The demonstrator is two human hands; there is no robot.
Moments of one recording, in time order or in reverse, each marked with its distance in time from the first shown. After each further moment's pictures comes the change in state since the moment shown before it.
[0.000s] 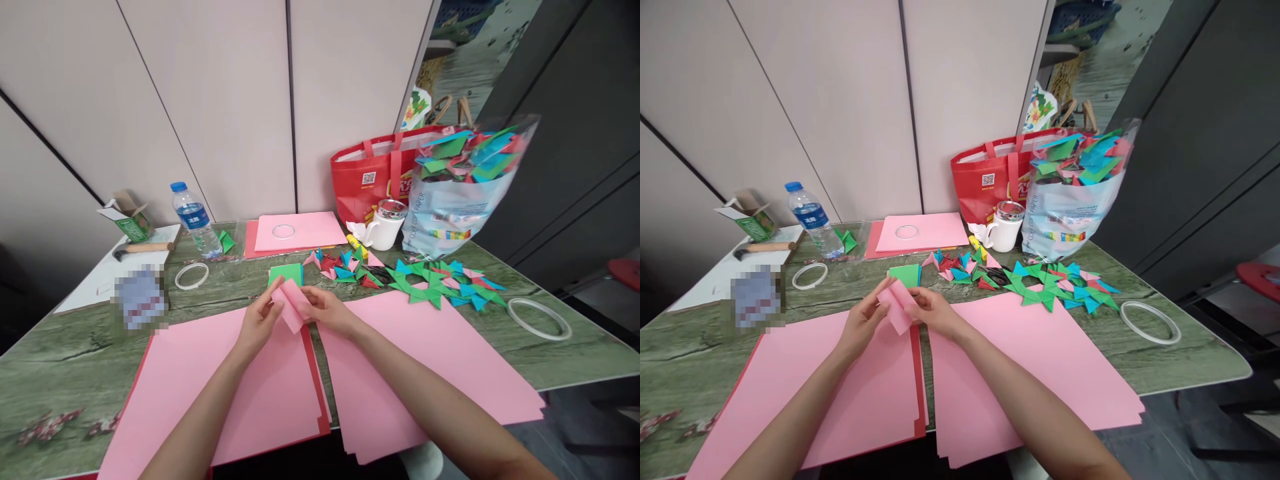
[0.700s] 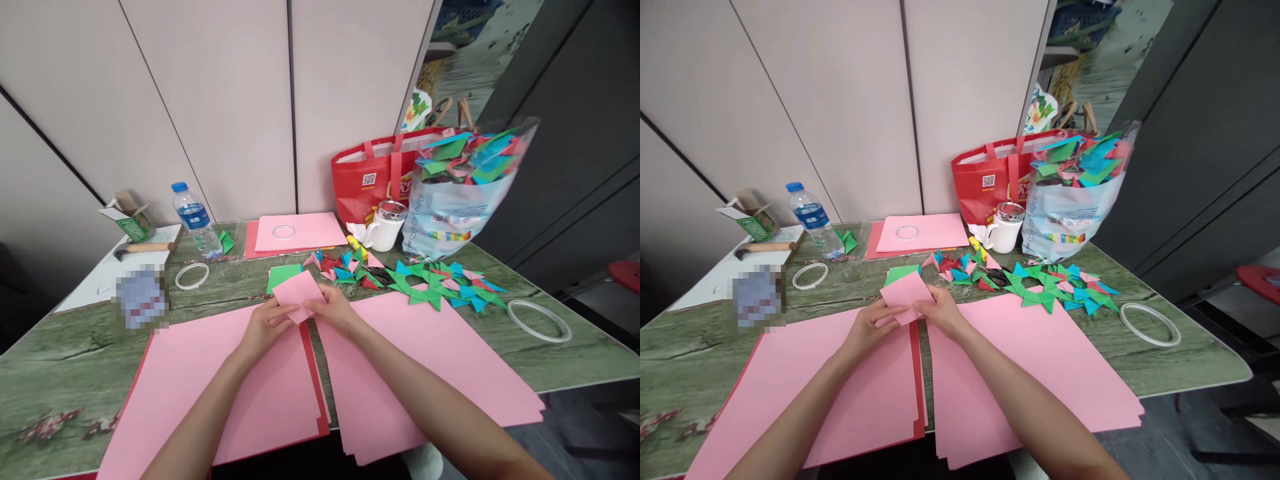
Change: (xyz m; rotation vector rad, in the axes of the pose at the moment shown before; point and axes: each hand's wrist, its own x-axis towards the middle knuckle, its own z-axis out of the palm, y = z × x) left_hand -0.001 -0.008 0.002 0.227 -0.126 0.218; right_hand 0.002 0.001 -0.004 -0.045 0.232 -0.072
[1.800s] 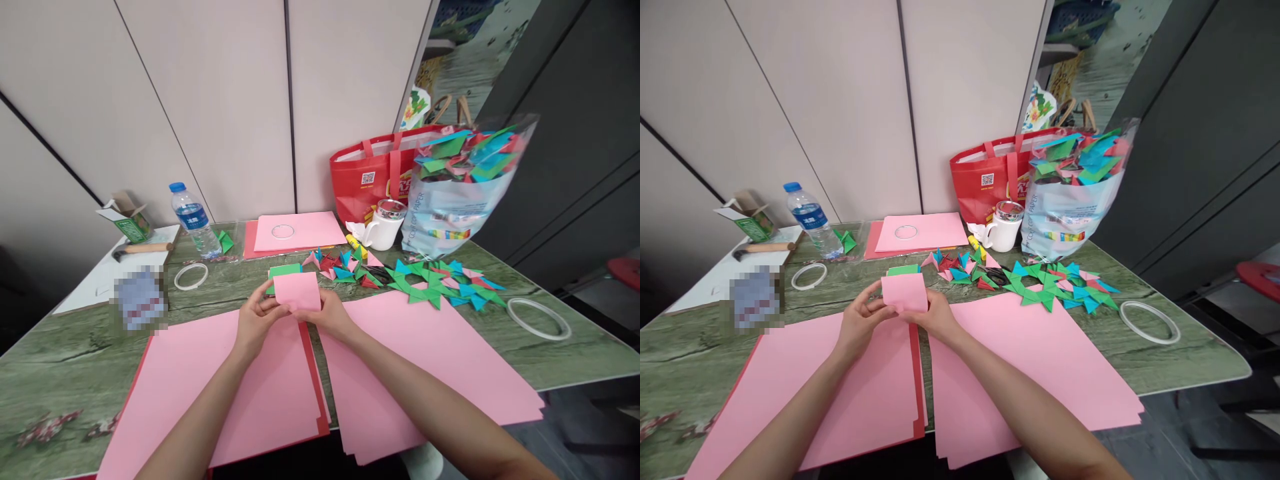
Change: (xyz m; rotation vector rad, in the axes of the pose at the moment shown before) left_hand 0.005 0.014 0.002 -0.555 0.271 -0.365; right_hand -0.007 -0.003 0.011 -0.258 0.031 -0.118
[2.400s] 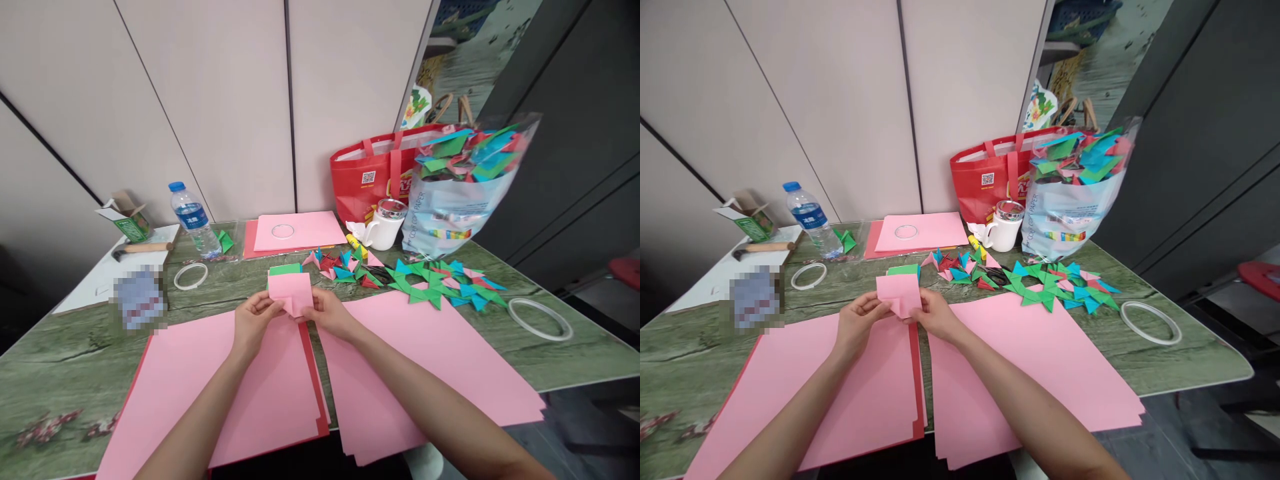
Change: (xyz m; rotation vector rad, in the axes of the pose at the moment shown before) left_hand 0.002 -0.004 -0.003 0.048 0.123 -0.003; right_hand 0.000 -0.004 -0.001 0.284 -0.190 0.114
